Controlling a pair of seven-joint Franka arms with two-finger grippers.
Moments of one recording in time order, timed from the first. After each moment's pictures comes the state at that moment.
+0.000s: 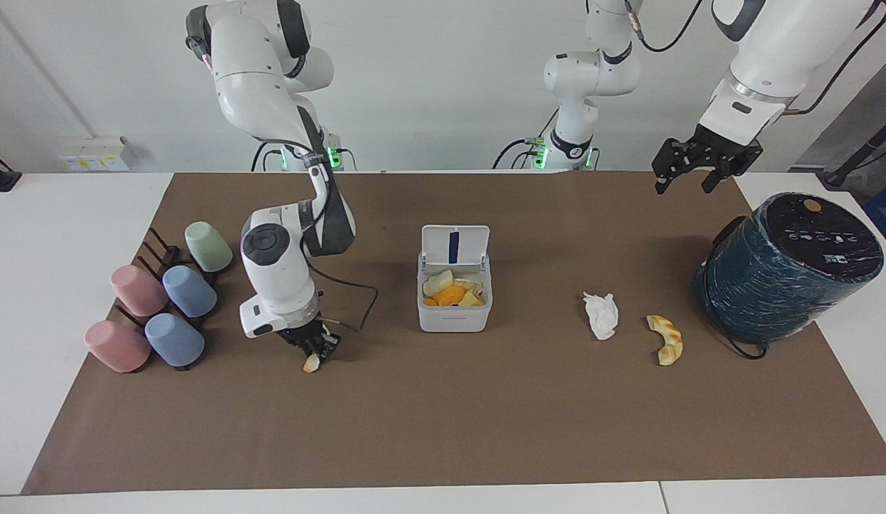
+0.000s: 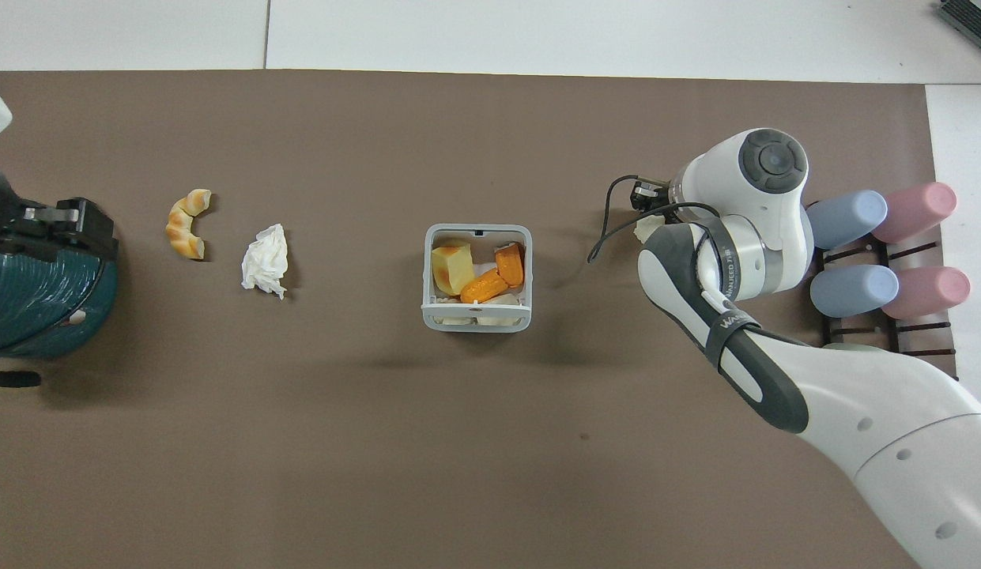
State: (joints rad) left arm -0.10 0.05 -0.01 -1.44 -0.01 1.46 -0.06; right arm 0.16 0.54 0.02 -1.68 -0.03 2.31 0.57
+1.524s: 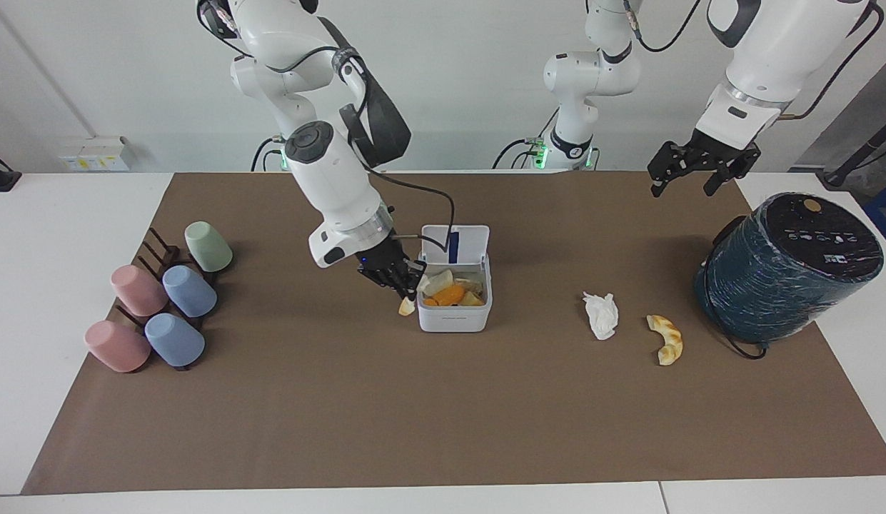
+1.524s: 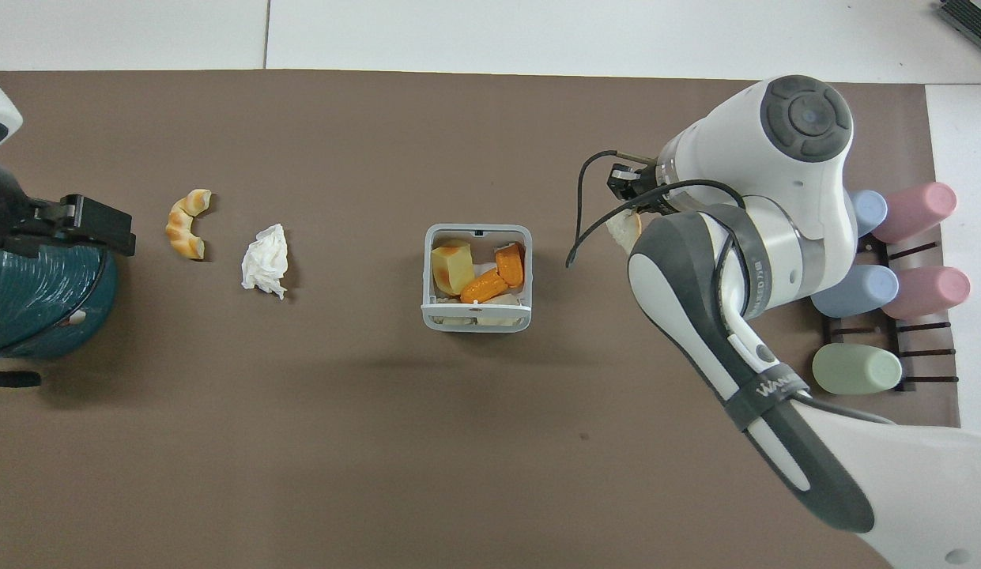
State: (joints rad) left arm -0.10 0.03 -0.01 -1.49 -0.01 1.51 -0.06; right arm 0.23 0.36 0.21 -1.60 0.28 2.22 0.66
